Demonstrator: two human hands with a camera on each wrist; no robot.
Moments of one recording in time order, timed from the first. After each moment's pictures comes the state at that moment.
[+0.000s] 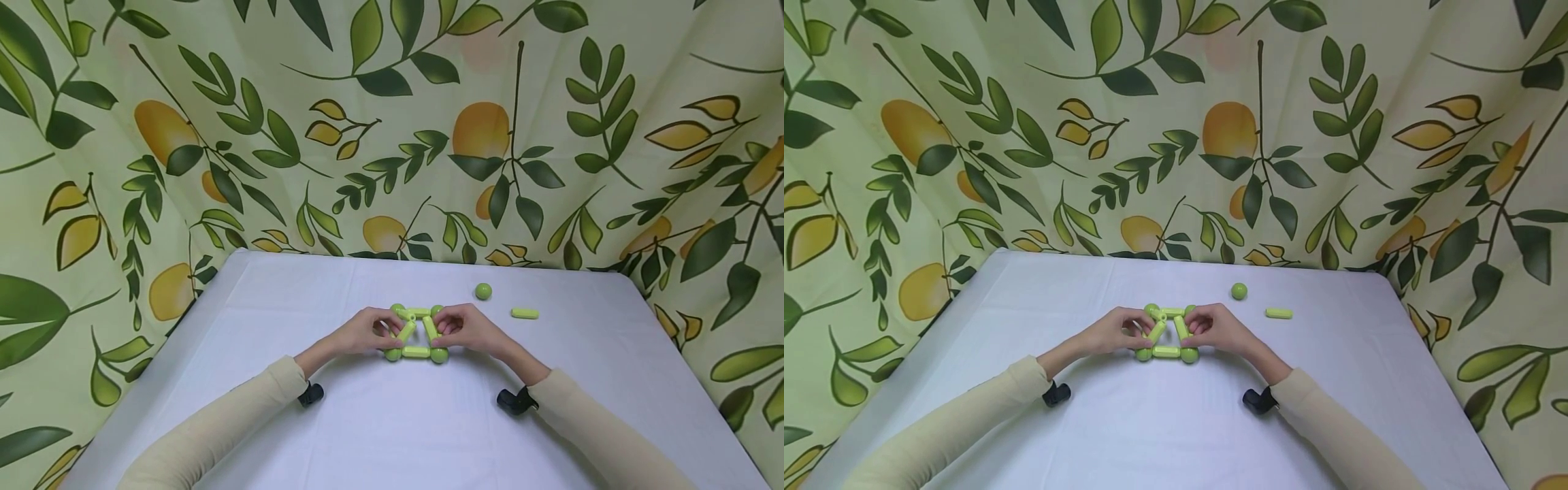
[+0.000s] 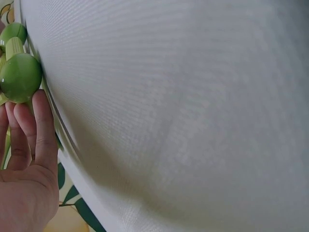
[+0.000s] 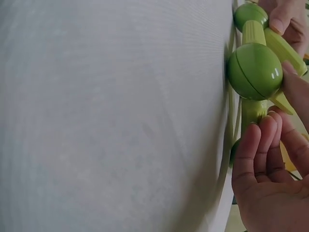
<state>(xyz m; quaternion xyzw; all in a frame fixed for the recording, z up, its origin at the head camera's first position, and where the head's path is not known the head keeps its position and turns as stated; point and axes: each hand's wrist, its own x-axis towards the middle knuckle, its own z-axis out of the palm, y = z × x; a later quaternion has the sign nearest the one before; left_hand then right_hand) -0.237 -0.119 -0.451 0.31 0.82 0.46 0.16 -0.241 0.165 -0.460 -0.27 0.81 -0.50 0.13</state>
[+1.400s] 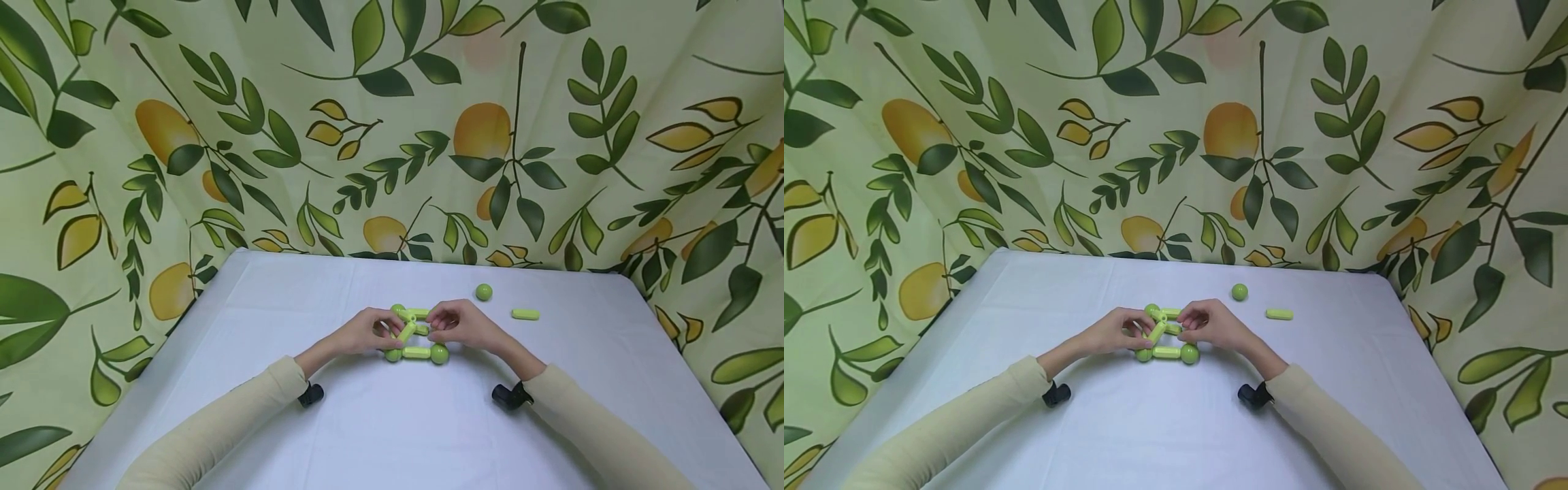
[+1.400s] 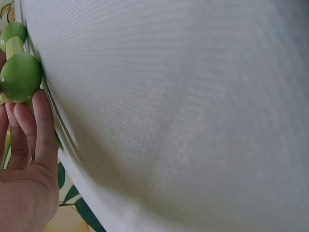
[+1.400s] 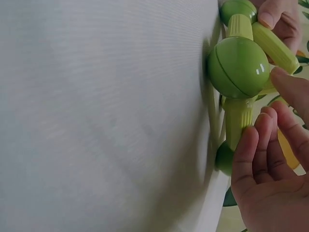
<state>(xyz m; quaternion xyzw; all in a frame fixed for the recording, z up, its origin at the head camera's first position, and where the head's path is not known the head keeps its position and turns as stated) -0.237 -0.120 -0.451 0.32 0.81 0.46 0.15 -0.250 0.159 -0.456 -0.33 0.80 -0.49 0.10</state>
